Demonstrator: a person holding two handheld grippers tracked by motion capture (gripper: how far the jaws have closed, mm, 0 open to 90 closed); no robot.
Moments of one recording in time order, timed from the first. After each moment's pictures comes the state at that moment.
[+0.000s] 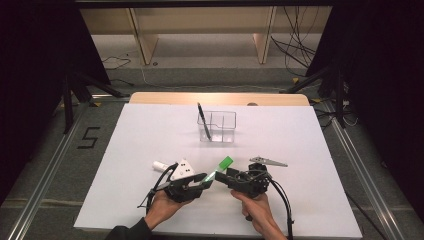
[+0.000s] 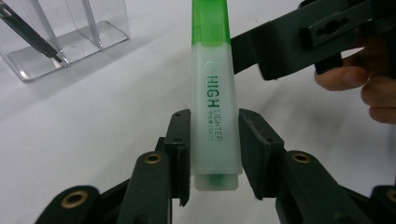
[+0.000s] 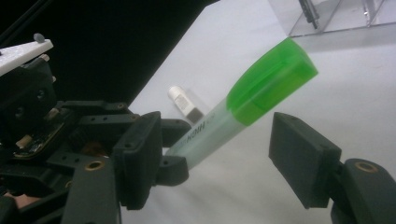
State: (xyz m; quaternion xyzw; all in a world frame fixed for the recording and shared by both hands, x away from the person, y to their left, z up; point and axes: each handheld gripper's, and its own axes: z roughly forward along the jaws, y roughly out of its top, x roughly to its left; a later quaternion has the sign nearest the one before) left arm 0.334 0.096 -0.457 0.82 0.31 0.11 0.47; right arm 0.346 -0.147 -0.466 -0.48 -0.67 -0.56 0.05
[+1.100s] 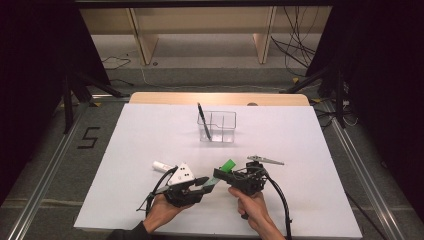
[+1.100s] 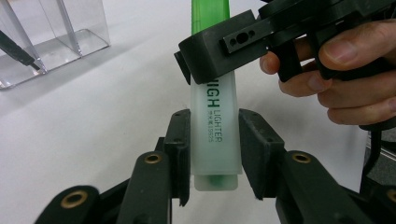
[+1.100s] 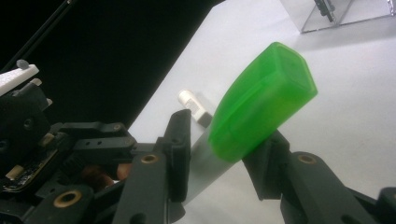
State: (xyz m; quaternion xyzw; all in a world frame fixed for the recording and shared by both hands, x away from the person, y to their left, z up) left arm 0.325 0.096 -0.456 0.82 0.29 0.09 0.49; right arm 0.353 -0.141 -0.469 -0.49 -0.65 -0.57 0.09
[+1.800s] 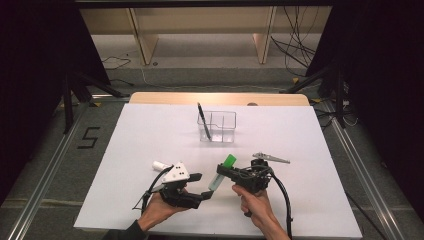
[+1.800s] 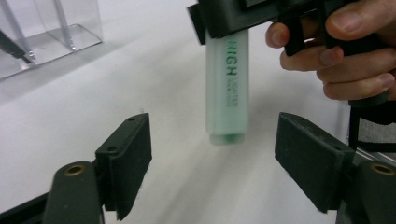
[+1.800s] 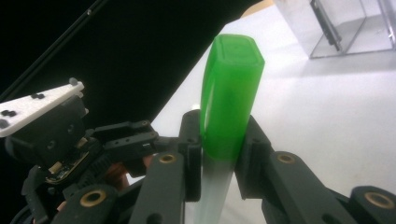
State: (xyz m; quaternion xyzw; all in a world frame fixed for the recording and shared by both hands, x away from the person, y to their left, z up) left arm 0.328 0.109 -0.456 0.81 0.29 0.06 0.50; right arm 0.352 -0.150 -0.454 -0.47 -0.64 -0.60 0.08
